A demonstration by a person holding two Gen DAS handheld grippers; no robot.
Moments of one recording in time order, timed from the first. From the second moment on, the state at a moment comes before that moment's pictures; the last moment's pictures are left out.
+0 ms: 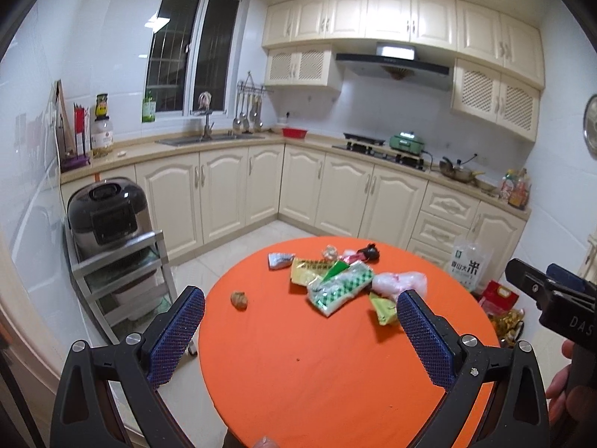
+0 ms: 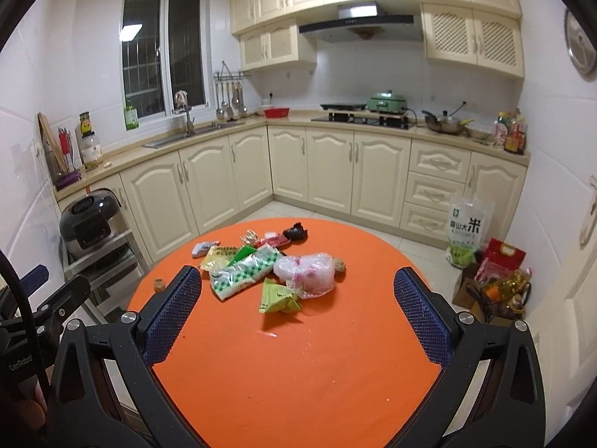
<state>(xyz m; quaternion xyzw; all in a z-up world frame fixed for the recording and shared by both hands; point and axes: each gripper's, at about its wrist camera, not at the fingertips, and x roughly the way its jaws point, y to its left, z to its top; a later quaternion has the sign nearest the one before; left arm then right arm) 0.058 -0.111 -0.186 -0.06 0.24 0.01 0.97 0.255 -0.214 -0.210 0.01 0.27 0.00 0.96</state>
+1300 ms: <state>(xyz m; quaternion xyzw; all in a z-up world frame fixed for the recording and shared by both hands) 0.410 -0.108 -0.246 -0.06 0.39 0.08 0.92 0.436 -0.197 -0.390 0.02 0.47 0.05 0.88</state>
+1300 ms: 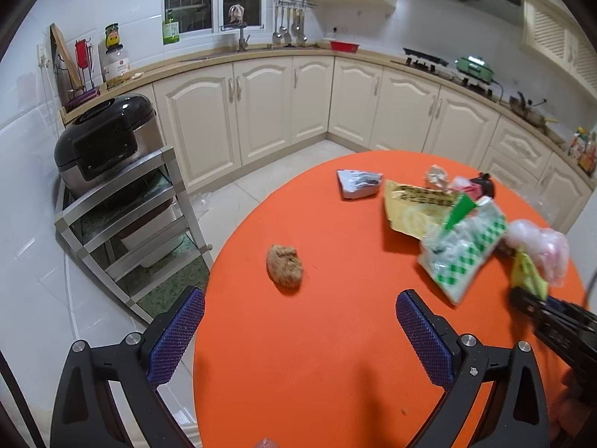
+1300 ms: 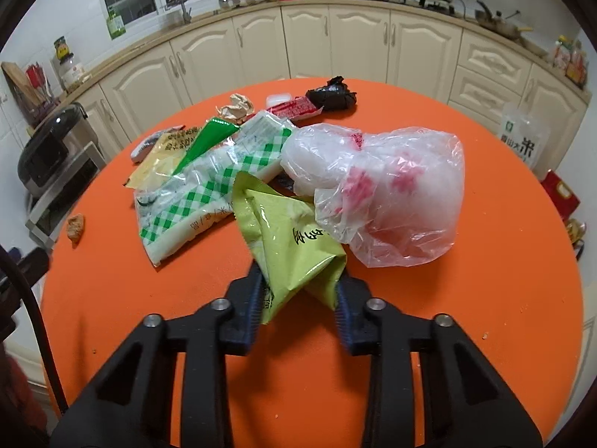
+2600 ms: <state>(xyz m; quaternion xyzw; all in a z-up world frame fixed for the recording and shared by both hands) 0.396 -0.134 -0.261 -0.06 0.39 -0.01 0.92 0.361 -0.249 -0.350 0.10 0.42 0.08 0.90</state>
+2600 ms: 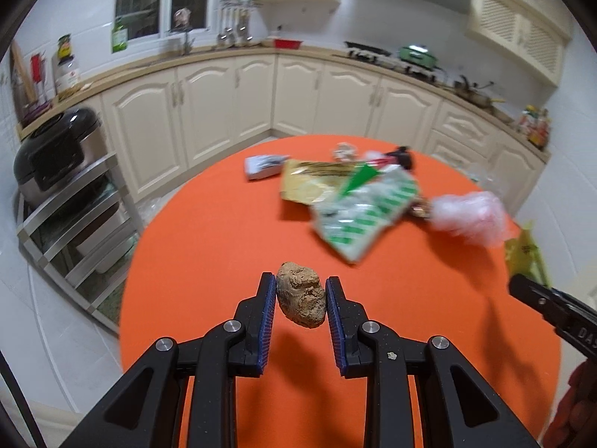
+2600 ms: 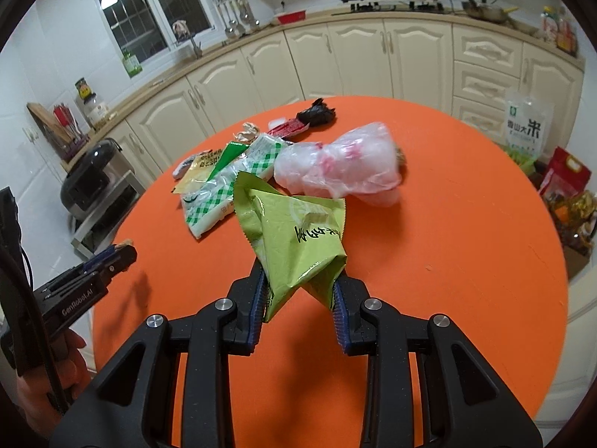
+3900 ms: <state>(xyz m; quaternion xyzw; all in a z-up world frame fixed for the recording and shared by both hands) 0.268 -0.326 -0.192 0.02 0.27 -0.29 0.92 0.205 -0.497 -0.231 0.16 0.25 -0.09 0.95</state>
